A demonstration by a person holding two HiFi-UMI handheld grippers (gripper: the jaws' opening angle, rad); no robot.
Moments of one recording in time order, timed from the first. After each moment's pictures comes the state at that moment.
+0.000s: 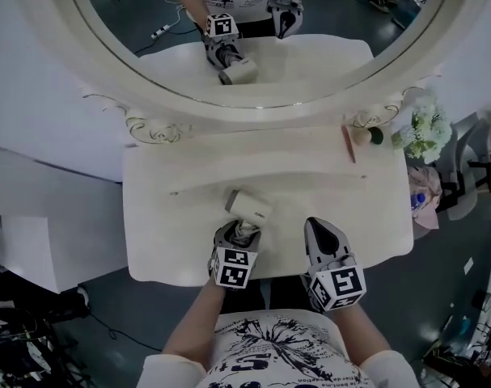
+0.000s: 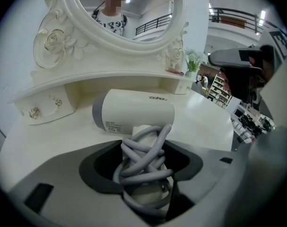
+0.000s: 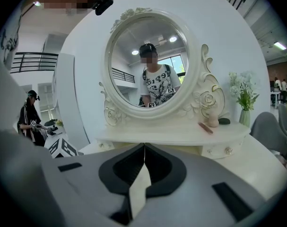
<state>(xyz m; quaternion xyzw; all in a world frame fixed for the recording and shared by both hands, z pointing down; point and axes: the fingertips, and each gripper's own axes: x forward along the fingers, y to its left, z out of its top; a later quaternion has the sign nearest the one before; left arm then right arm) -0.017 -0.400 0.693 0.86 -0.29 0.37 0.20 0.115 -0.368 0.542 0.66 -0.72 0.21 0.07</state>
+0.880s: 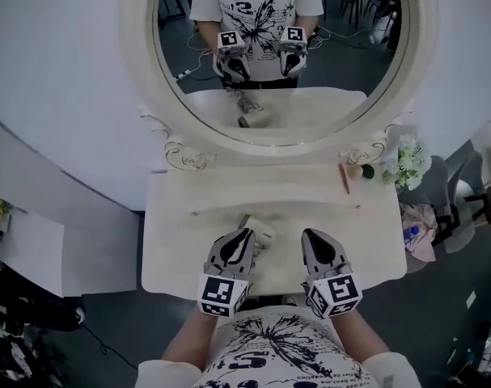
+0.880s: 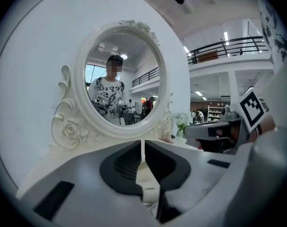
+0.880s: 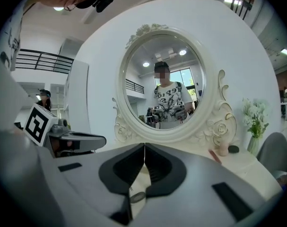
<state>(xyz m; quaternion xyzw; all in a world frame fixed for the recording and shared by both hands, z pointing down) -0.025 -0.421 0.470 0.93 -0.33 0.11 0.08 0.092 -0.375 0.466 0.64 -0.76 0.13 0.05</state>
